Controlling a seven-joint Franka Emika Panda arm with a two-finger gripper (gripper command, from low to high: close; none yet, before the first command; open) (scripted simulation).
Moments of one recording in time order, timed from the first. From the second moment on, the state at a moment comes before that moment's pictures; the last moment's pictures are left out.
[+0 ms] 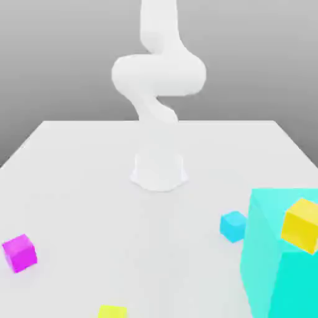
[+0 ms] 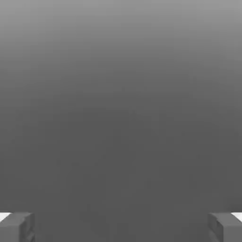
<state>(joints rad) 0.04 -0.74 0.01 -2.36 0.03 2.35 0.79</state>
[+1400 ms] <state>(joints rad) 0.50 0.00 0.13 -2.96 0.01 2.96 0.91</state>
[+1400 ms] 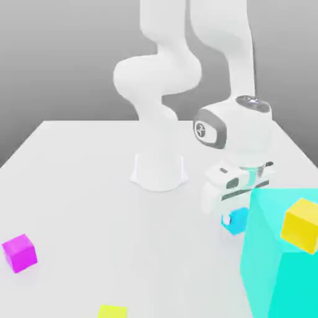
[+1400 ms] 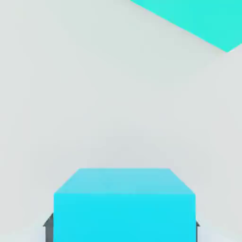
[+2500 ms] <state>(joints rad) 0.50 0.01 -0.11 -2.01 0.03 2.04 0.54</state>
